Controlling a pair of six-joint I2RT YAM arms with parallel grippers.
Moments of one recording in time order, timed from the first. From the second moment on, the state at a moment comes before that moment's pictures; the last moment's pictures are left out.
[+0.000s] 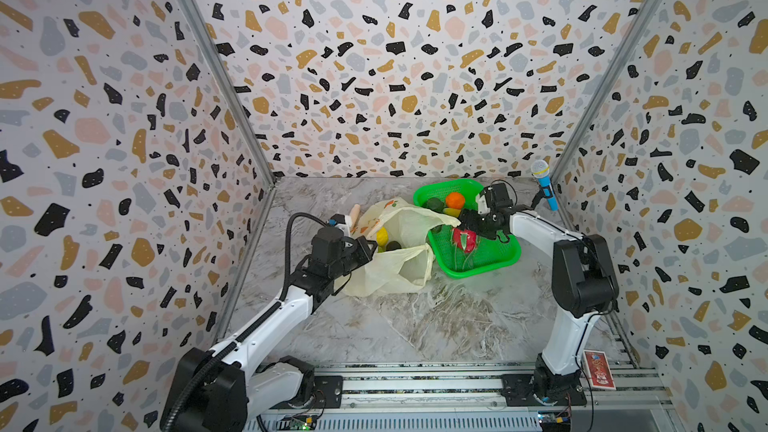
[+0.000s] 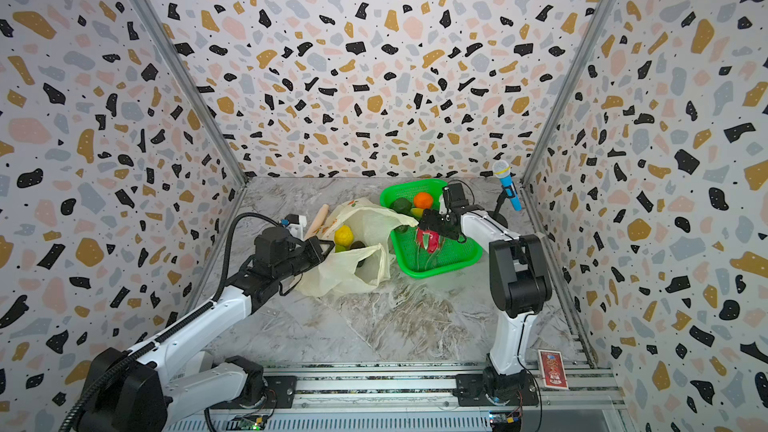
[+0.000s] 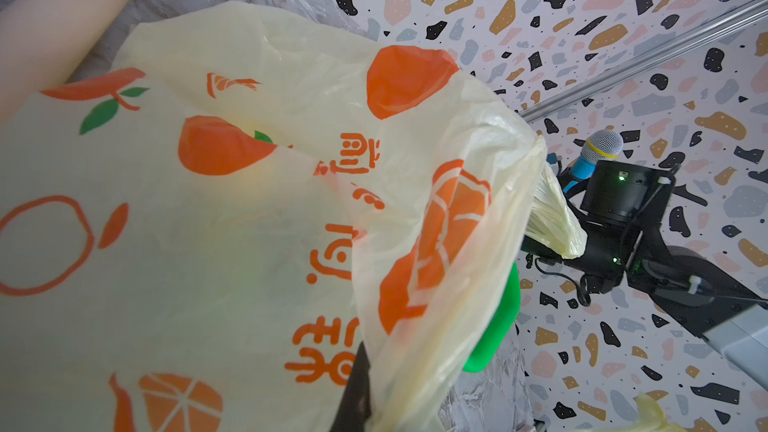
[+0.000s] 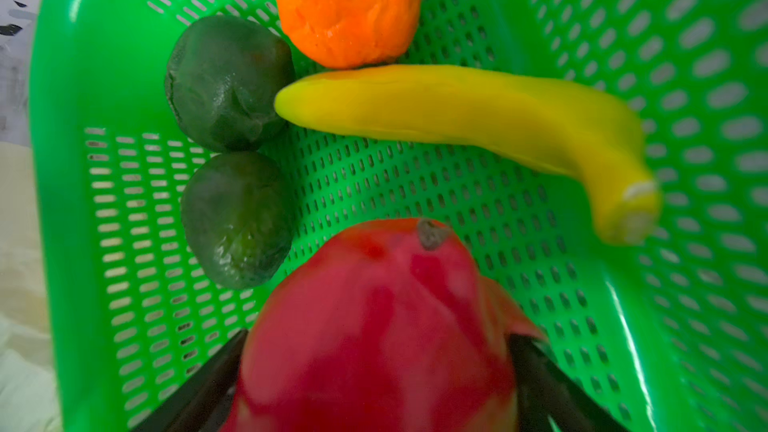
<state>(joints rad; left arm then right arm) -0.36 1.13 0.66 0.01 0.30 -0.82 0.24 1.86 1.34 -0.43 -0.25 0.44</state>
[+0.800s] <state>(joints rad) -0.36 1.13 0.66 0.01 0.31 -0.82 0.31 1.47 1.44 -0.44 -0.25 0.28</state>
